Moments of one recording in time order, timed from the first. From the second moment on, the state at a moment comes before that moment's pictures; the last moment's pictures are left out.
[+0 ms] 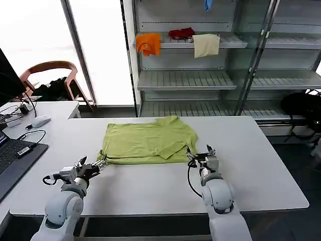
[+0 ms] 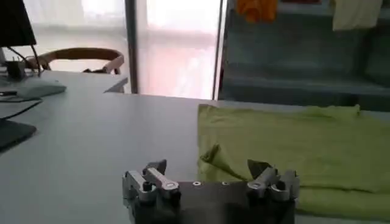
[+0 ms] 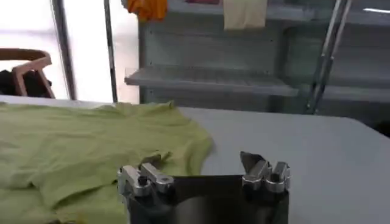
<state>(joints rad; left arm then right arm) 1.15 -1.22 -0.56 -1.86 -0.46 0.58 -0.17 -1.03 1.53 0.41 1.79 0.01 -0.57 0.05</state>
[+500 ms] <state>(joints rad) 1.13 -1.24 -0.54 -1.81 -0.44 0.58 -0.15 -1.03 1.55 0.41 1.74 -0.03 -0.57 0.02</state>
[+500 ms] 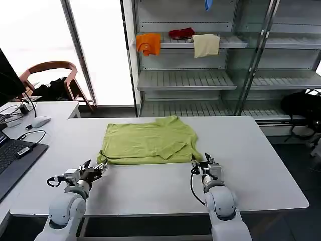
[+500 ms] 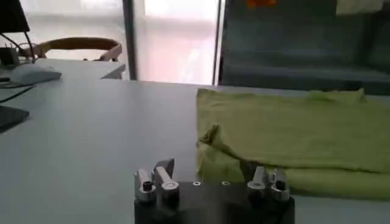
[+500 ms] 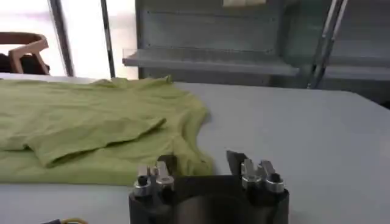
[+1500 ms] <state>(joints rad) 1.23 -1.16 -0.62 -1.86 -0.43 0.49 -0.02 -1.16 1.48 0.42 1.92 0.07 -0.58 0.04</state>
